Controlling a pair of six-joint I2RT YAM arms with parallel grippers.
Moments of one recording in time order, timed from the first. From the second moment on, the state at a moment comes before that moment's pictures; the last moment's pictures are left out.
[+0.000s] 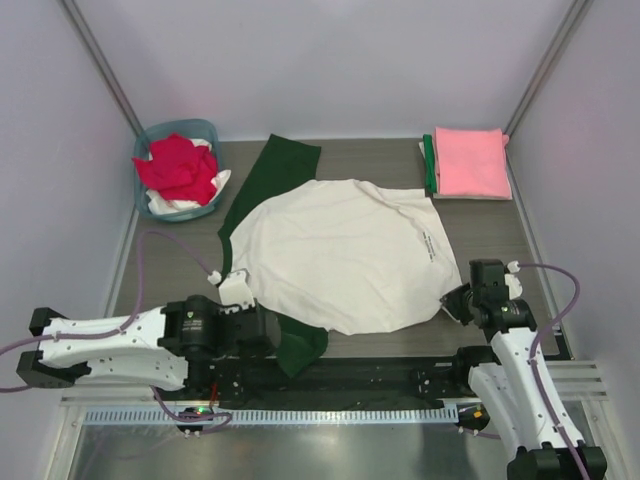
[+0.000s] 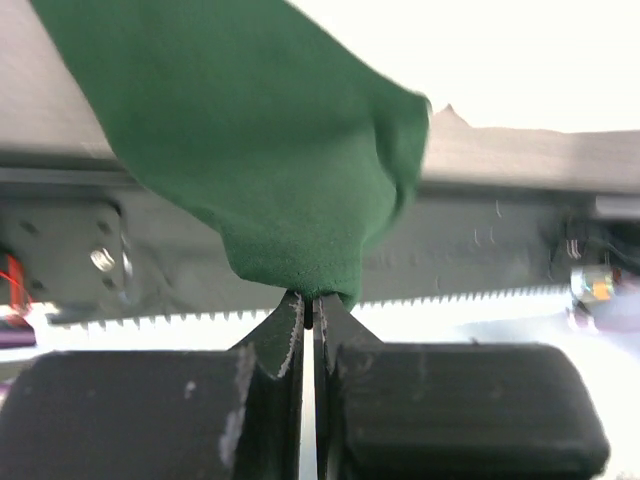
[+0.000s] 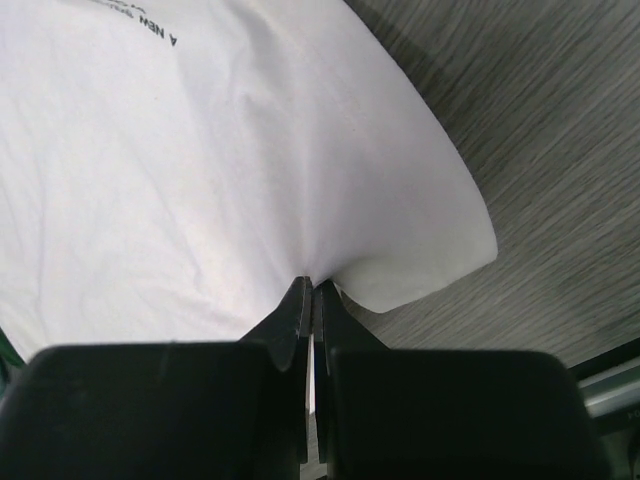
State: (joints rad) left arm -1.55 0.90 0.95 -1.30 -0.48 -1.70; right arm 0.03 0.61 0.45 -0.84 0.08 1.10
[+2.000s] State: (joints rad) left arm -0.33 1.30 1.15 -0.99 -0.19 -0.65; right arm -0.14 1.32 0.86 -0.62 -0.03 0.68
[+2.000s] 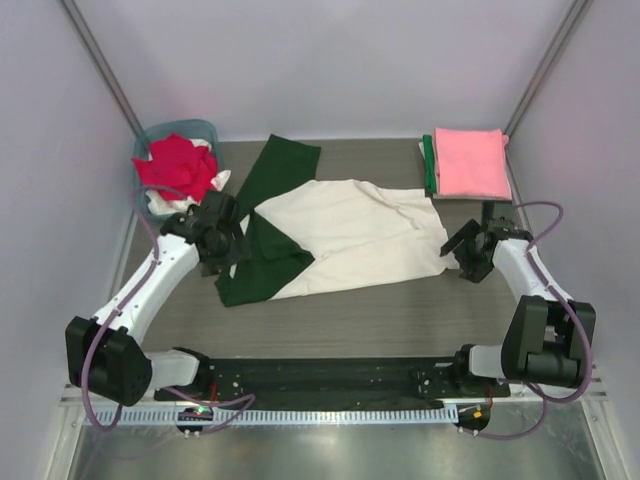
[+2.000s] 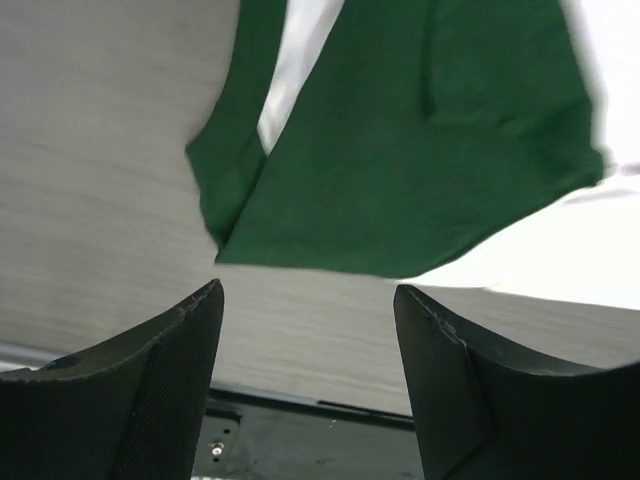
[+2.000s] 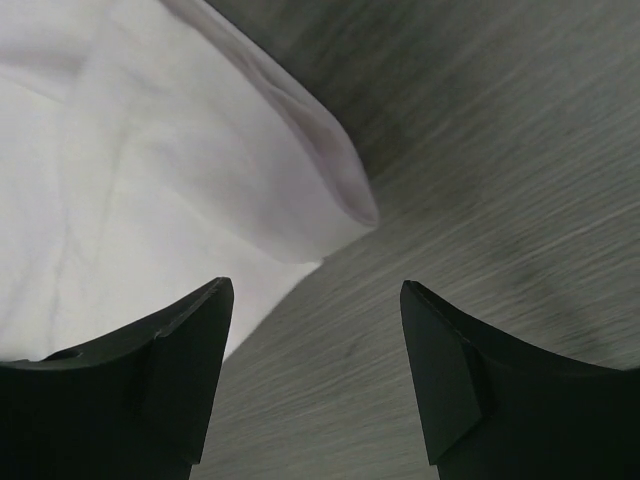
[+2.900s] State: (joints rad) left arm -0.32 1.31 0.64 -0.65 -0.31 -1.05; right arm -0.20 1.54 0.82 -0.43 -0.13 0.65
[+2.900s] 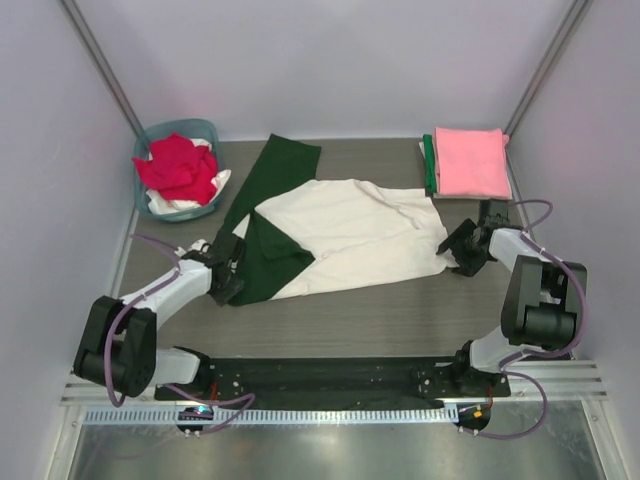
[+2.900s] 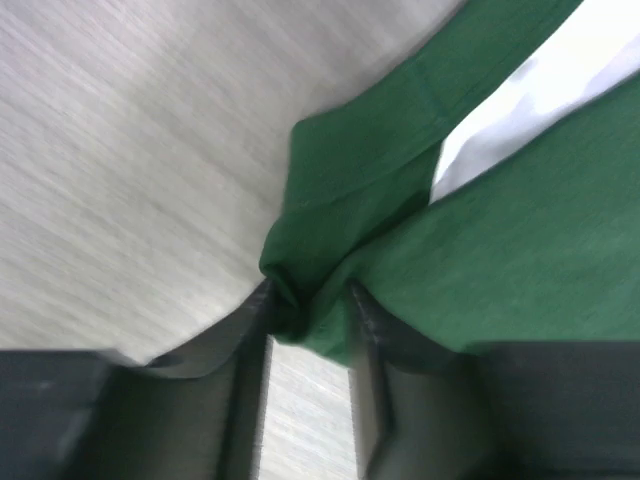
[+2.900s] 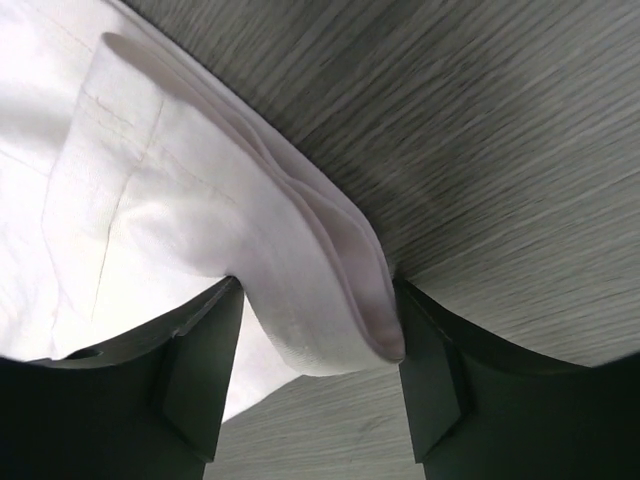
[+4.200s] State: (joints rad) left arm -0.31 0.71 0.72 -1.00 -0.30 -1.10; right arm -0.20 0.88 0.61 -0.73 -0.11 0.78
